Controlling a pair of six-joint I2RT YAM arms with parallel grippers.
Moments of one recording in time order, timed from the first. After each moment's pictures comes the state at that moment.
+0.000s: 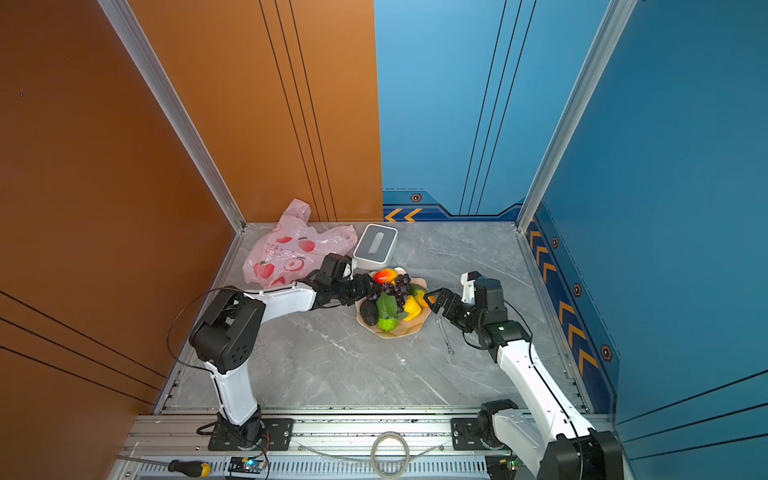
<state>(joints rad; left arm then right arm) -0.48 1.89 1.11 0.03 0.39 -0.86 0.15 0.99 0.64 -0.33 -0.47 0.72</state>
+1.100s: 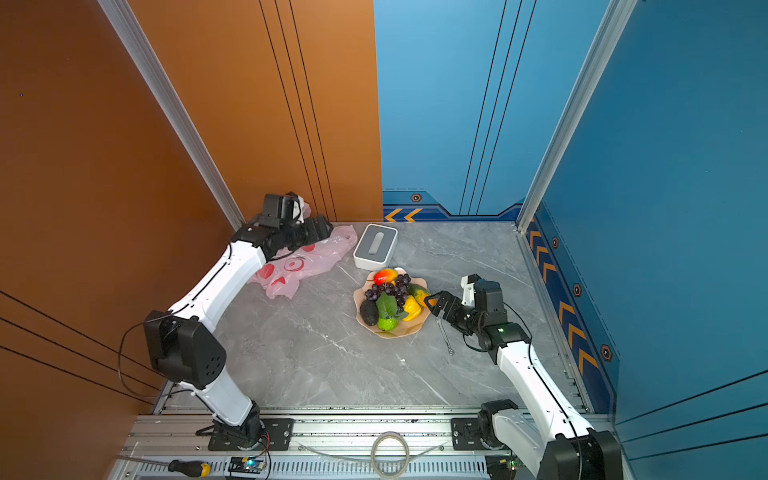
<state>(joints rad) -0.26 1.77 1.77 -0.67 0.08 -0.47 0.15 1.00 0.61 -0.32 -0.46 0.71</state>
